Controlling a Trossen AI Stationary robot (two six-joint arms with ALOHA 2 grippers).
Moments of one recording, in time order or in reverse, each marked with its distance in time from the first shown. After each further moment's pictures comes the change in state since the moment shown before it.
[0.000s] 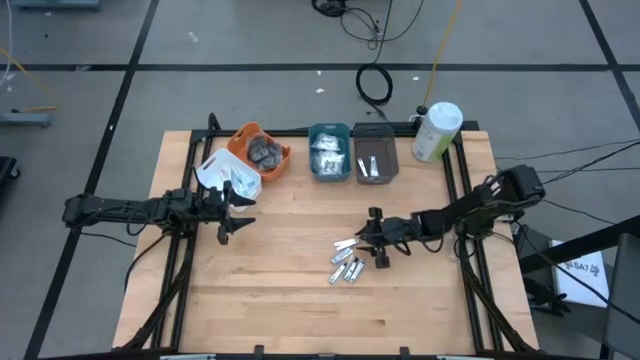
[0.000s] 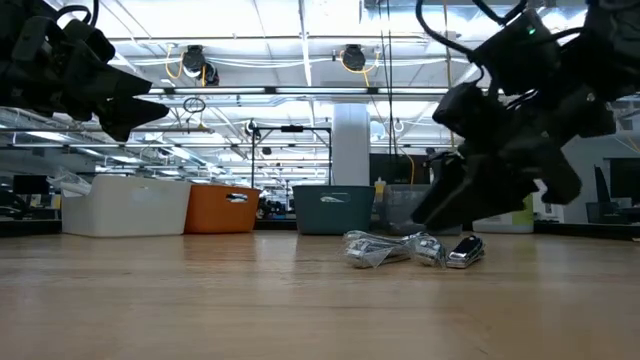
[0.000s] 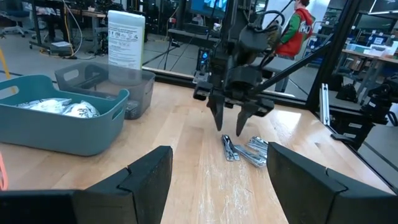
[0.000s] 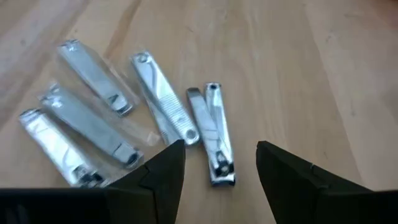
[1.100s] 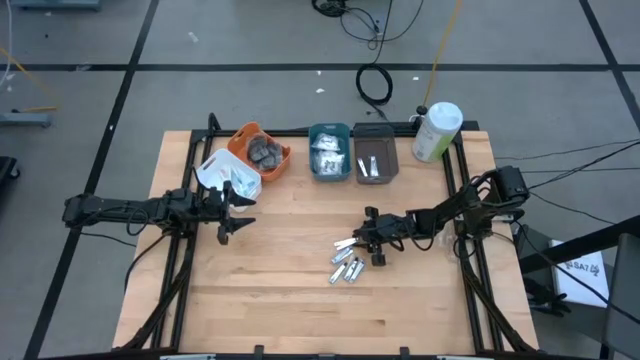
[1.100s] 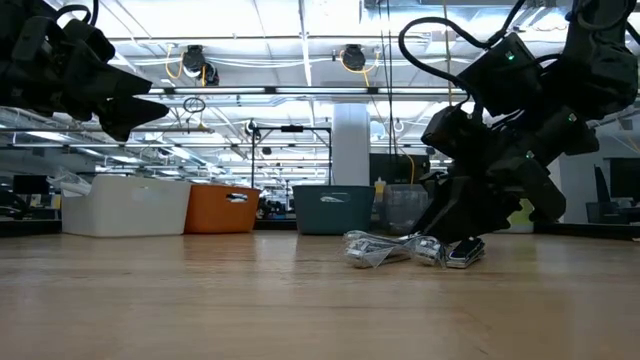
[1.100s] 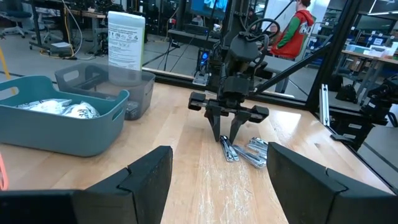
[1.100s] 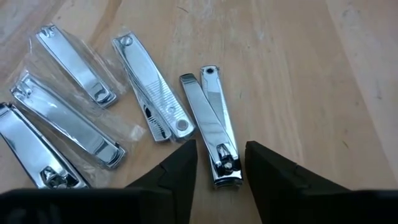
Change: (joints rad) left arm 0.000 0.000 0.000 0.001 0.000 0.000; right arm -0.057 0.114 0.011 0.080 -0.085 0.019
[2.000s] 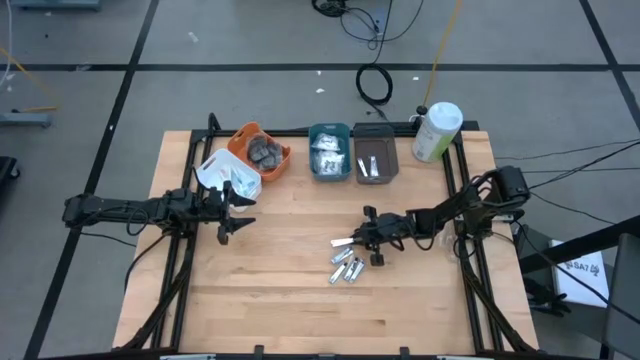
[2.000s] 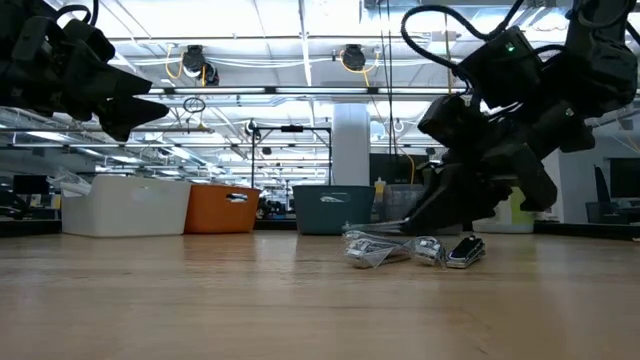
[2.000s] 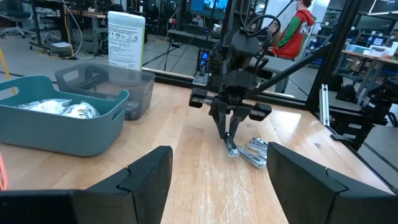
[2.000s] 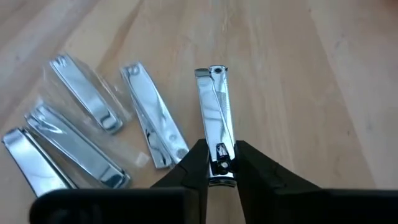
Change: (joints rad) left arm 0.000 0.000 0.000 0.000 0.000 0.000; right arm -0.001 -0.012 0.007 0.047 0.003 -0.023
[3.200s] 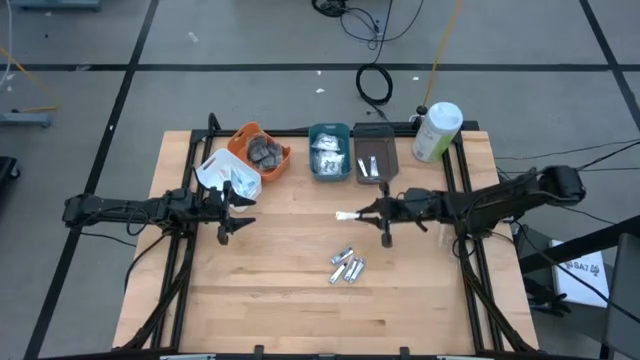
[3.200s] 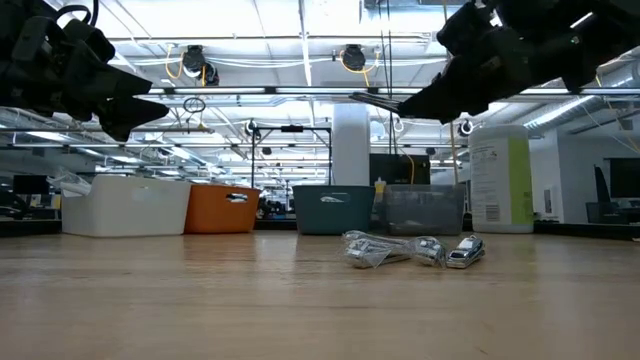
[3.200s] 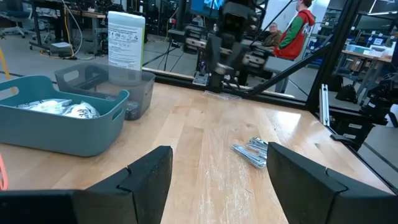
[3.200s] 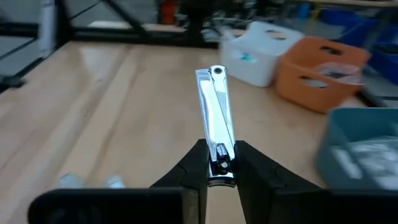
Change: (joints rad) left arm 0.000 0.000 0.000 0.000 0.000 0.000; right arm -0.100 -0.512 0.000 -0.236 0.016 -0.016
